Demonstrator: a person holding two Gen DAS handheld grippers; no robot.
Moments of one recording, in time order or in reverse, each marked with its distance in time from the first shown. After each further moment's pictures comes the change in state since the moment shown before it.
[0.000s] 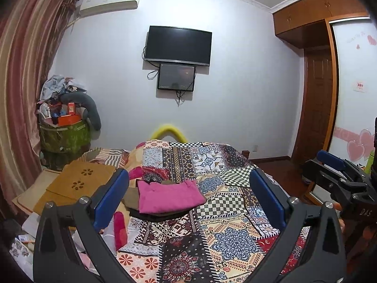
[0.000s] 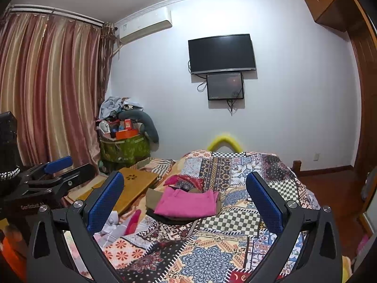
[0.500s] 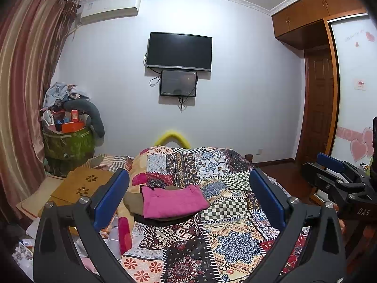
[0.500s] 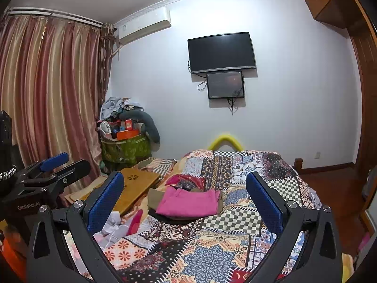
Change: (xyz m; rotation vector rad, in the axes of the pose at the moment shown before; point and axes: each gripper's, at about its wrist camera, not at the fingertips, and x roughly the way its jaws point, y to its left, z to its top) left arm -0.007 -0.005 0.002 0.020 -0.034 0.024; right arm -0.001 -0.001 -0.002 0.015 0.002 0.008
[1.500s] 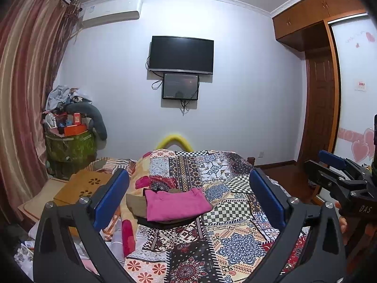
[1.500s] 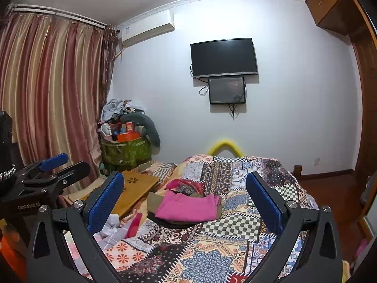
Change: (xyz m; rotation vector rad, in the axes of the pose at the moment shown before) left arm -0.007 0.000 0.004 0.007 -0.022 0.020; right arm 0.001 0.004 0.004 -0.024 -0.025 0.002
